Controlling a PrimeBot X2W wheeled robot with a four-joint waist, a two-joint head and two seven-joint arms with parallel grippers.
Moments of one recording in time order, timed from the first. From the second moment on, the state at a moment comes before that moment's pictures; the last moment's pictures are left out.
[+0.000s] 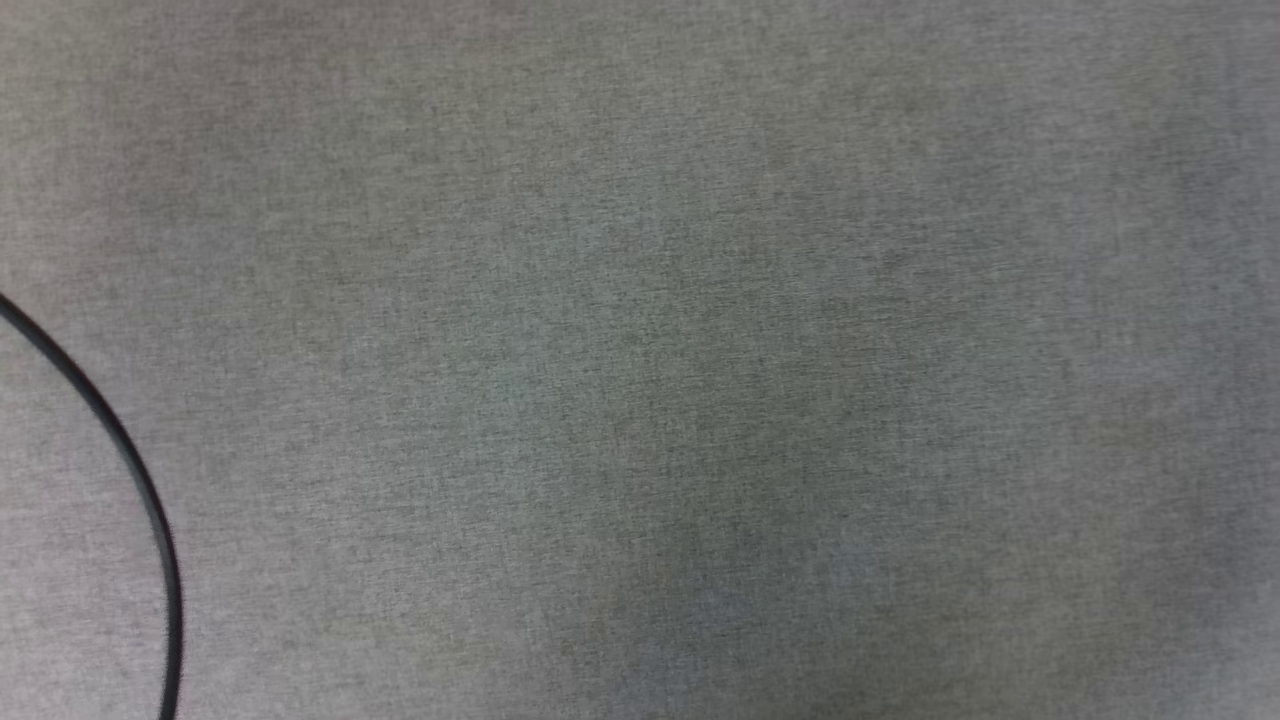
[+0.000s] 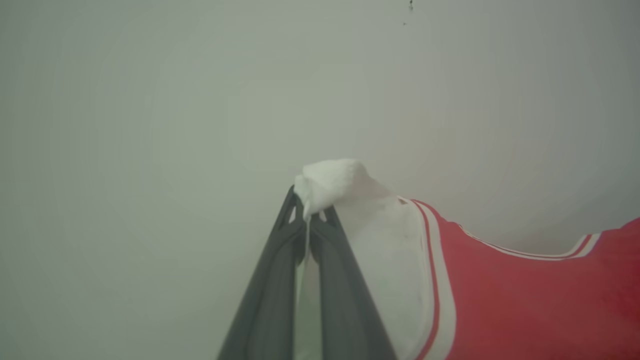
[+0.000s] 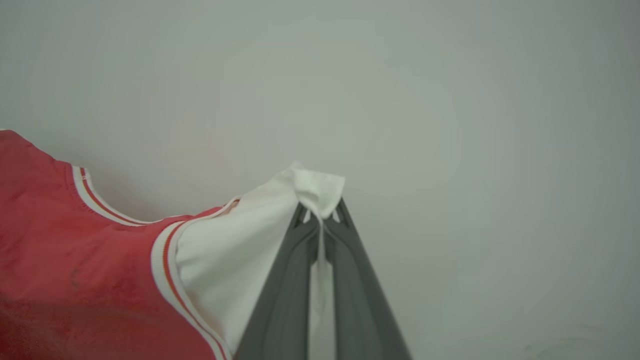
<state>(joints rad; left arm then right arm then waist) -1.69 0.46 -0.23 0.68 -0.43 -0.05 -0.07 -1.74 -0.29 0.17 0.78 0.27 0.13 0.02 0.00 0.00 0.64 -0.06</state>
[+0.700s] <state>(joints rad) -1.07 0.35 -0.28 0.93 -0.57 -0.12 -0.24 -1.15 -0.31 0.48 0.93 0.56 0.13 -0.09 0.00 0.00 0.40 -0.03</state>
